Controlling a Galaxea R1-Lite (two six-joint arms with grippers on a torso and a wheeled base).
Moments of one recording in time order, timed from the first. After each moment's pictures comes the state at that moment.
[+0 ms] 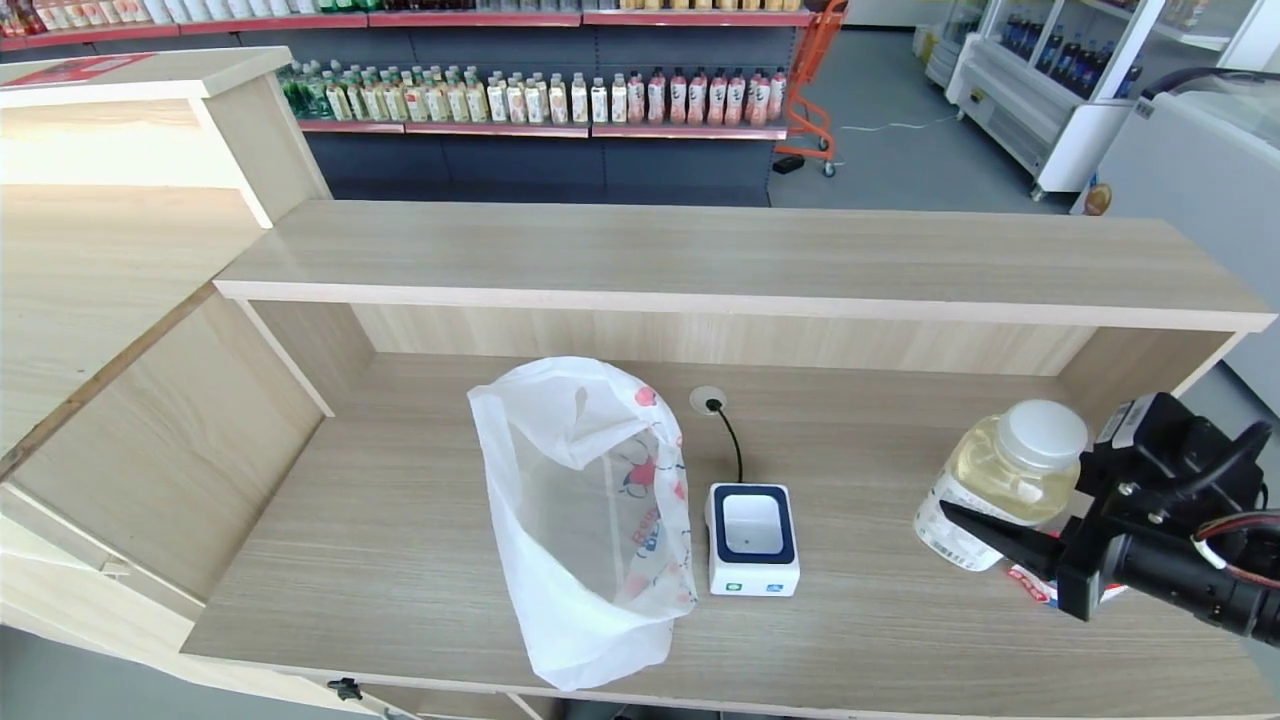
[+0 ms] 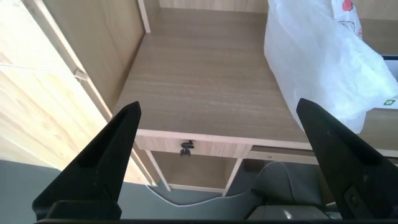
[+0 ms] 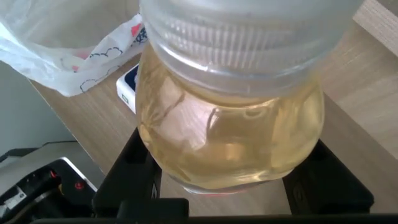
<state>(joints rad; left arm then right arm) 0.00 0.00 0.00 0.00 0.01 0.00 0.21 1.36 -0.33 -0.84 0.37 -0.55</state>
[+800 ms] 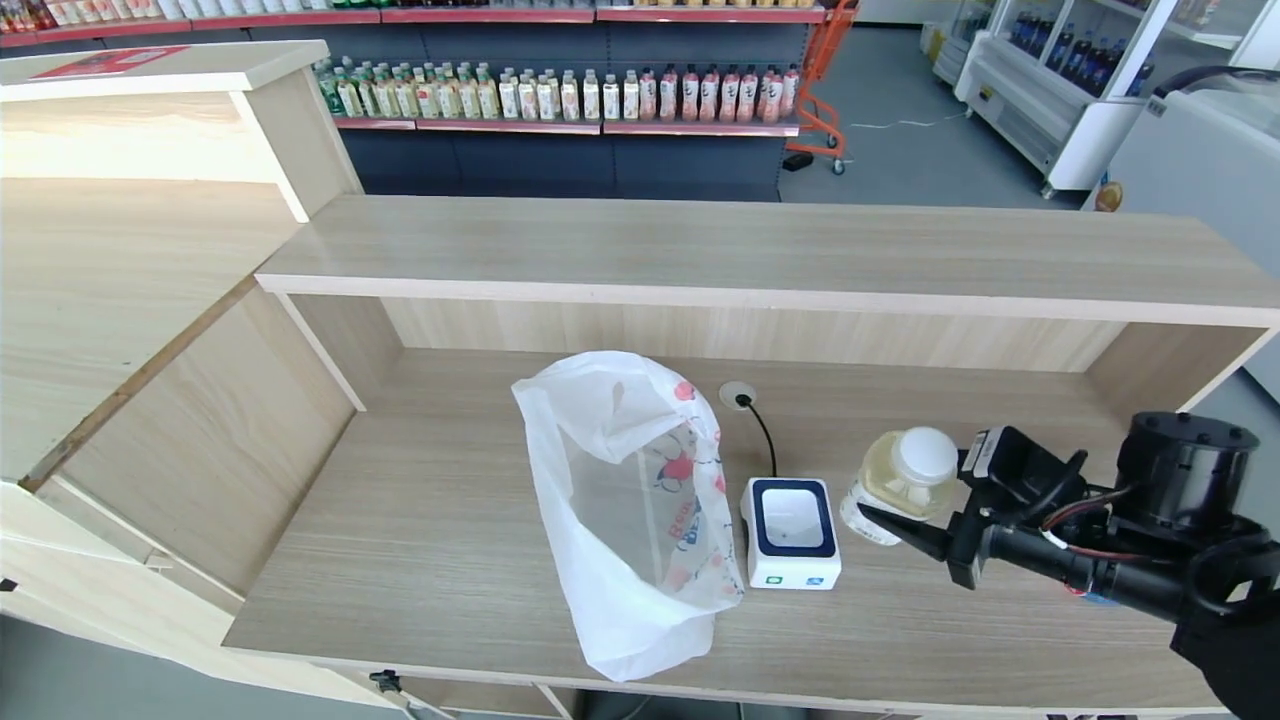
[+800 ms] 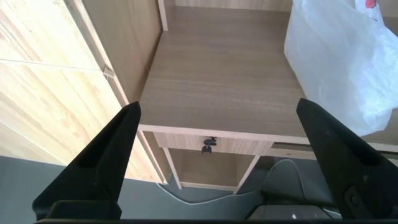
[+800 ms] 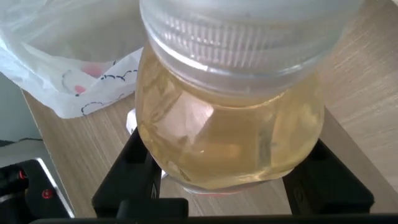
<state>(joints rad) 0.00 0.00 0.00 0.00 0.01 0.00 0.18 1.80 -0.35 -1.25 0.58 -0.71</state>
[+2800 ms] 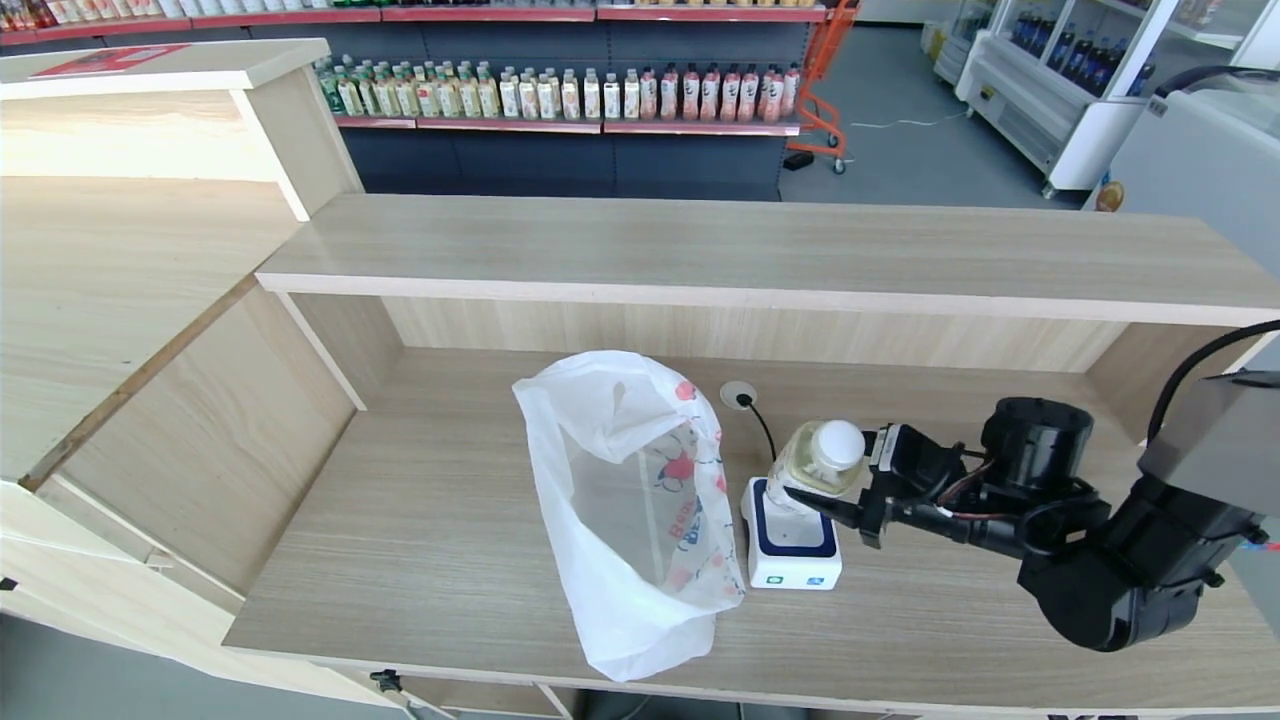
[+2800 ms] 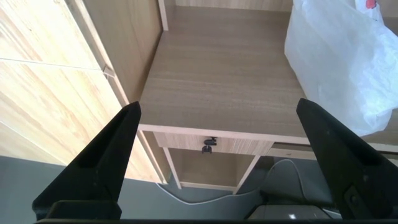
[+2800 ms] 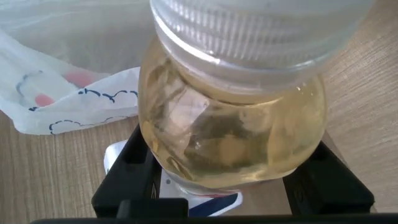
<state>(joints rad) 0.00 0.00 0.00 0.00 0.01 0.00 0.22 2.10 -0.61 -1.37 0.73 -0.74</state>
